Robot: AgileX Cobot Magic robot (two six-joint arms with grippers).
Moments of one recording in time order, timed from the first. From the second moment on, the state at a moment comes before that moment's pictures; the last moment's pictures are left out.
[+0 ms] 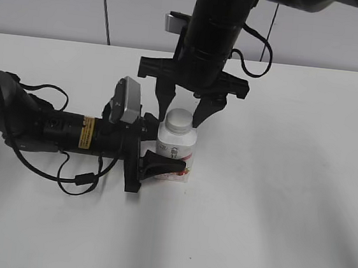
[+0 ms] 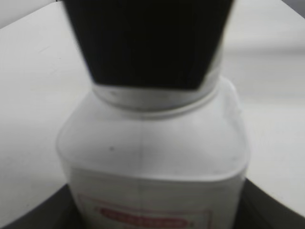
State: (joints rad) left arm -0.31 2.31 -1.06 1.32 -1.12 -0.35; right arm 0.63 2.15 -1.85 0.22 1.22 0.44
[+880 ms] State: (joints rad) left arm -0.31 2.31 -1.06 1.32 -1.12 -0.35; right arm 0.63 2.16 -1.85 0.22 1.22 0.31
